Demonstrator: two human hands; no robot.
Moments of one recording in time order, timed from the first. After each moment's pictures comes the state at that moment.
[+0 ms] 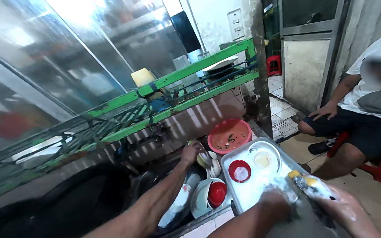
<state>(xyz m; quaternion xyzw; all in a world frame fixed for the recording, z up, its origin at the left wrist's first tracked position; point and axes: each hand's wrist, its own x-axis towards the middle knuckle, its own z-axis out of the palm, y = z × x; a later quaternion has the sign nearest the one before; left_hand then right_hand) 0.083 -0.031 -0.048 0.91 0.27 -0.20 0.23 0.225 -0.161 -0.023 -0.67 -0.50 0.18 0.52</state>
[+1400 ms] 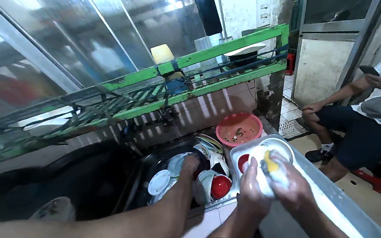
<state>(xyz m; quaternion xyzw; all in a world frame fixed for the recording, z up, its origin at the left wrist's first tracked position) 0.010 -0.031 0.031 0.31 0.28 0.47 0.78 0.126 -0.069 -0.008 -0.61 -0.58 0.01 0.54</state>
